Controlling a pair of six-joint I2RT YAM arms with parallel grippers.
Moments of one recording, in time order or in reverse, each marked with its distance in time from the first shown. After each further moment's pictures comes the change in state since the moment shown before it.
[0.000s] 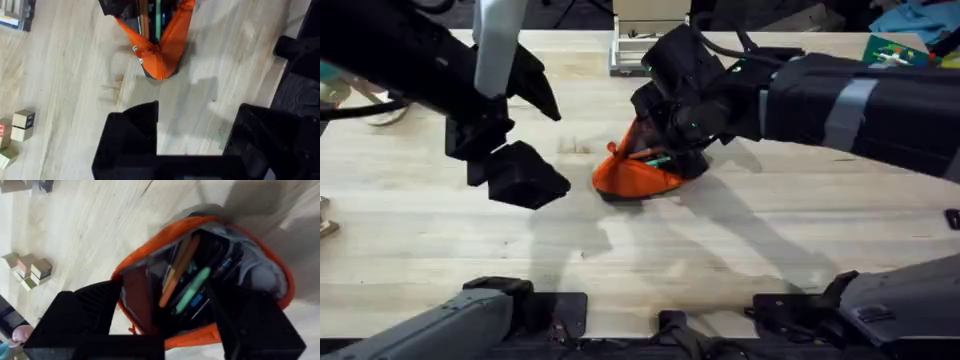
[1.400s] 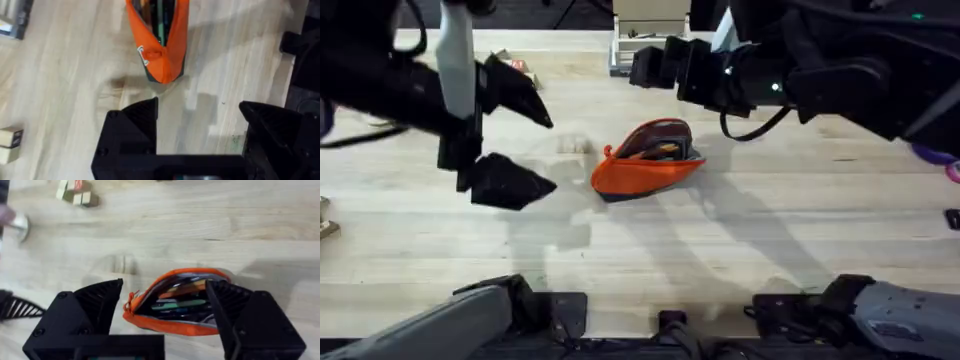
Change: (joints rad) left arm 0.303 0.034 -0.189 0.026 0.210 0.390; right arm -0.052 -0.304 0.029 -0.008 -0.019 -0.944
